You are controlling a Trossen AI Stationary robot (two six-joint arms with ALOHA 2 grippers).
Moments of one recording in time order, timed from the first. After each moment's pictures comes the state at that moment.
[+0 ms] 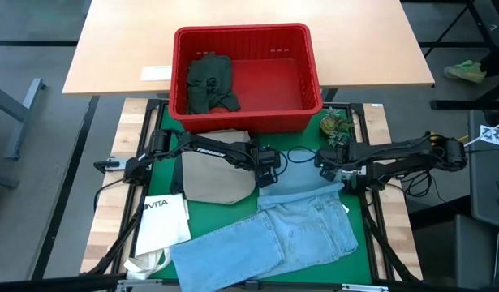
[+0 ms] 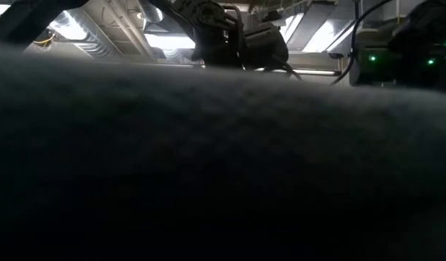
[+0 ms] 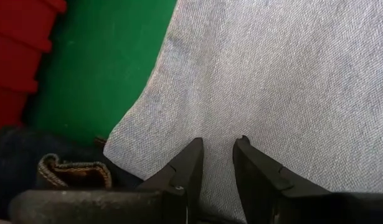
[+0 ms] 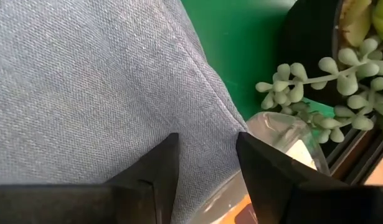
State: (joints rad) left arm 0.07 2.20 1.62 -0.60 -0.34 -0.25; right arm -0.21 1.14 0.49 -0.86 0.50 0.33
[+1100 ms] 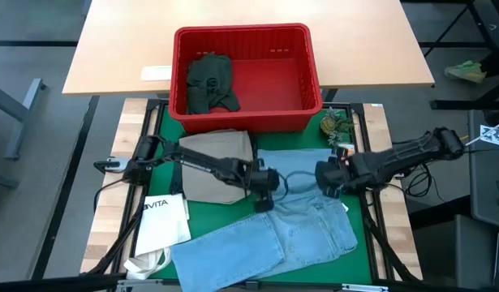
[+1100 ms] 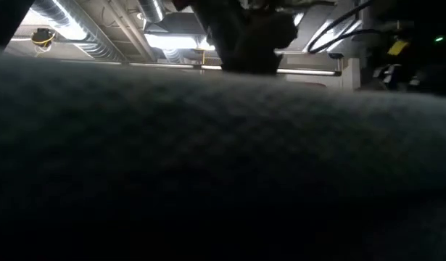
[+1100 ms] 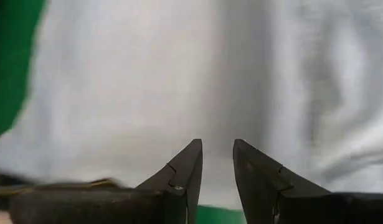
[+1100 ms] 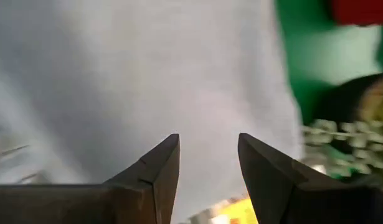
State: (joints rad) left arm -0.11 2.06 1.62 -0.58 -0.20 -0.26; right arm 0.18 1.14 0.76 -1.10 0.37 0.39
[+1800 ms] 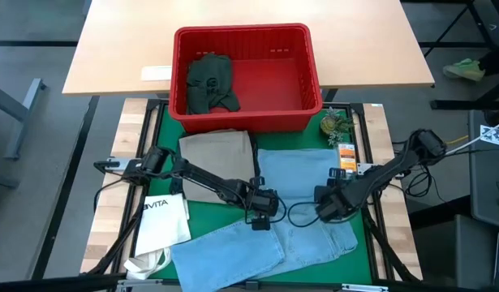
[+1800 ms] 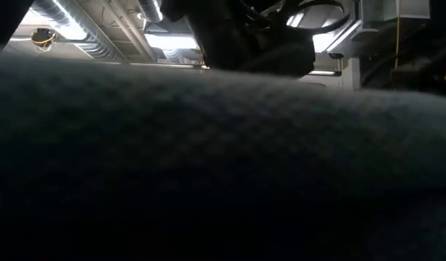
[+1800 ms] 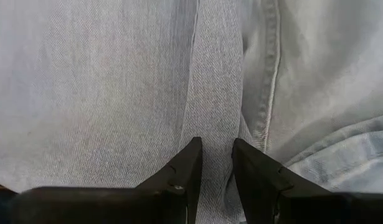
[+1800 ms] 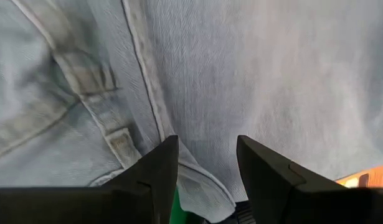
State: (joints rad) left arm -0.25 2.19 1.62 -0.53 -0.27 -0.29; right arm 0.52 1.41 0.76 -1.10 0.30 0.66
